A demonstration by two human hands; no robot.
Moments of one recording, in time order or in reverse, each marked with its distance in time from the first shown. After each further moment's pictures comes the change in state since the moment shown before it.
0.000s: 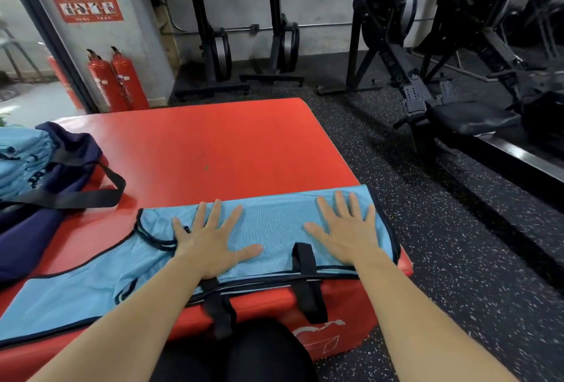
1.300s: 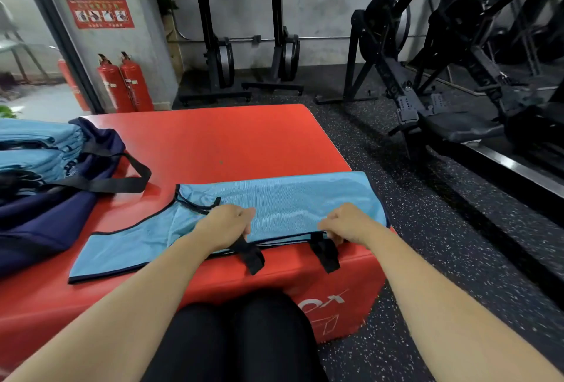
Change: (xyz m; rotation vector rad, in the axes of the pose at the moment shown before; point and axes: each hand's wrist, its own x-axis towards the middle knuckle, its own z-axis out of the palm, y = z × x) left_hand -0.047 -0.002 -0.035 -0.658 0.051 0.072; right_hand -0.047 -0.020 -0.038 0.765 -0.166 0.028
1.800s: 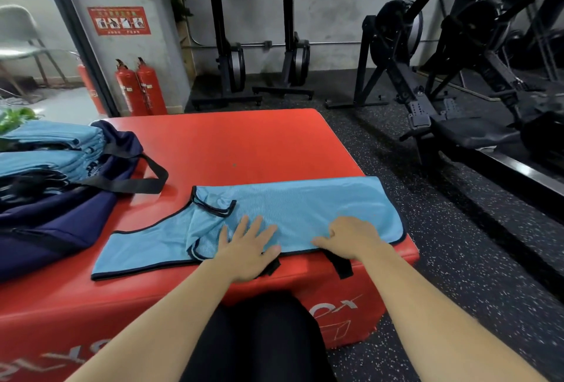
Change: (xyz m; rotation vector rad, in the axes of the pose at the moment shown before) left_hand -0.015 -0.022 0.039 0.500 -0.137 0.117; right_hand -0.006 -0.017 0.025 -0.746 0.110 -0.065
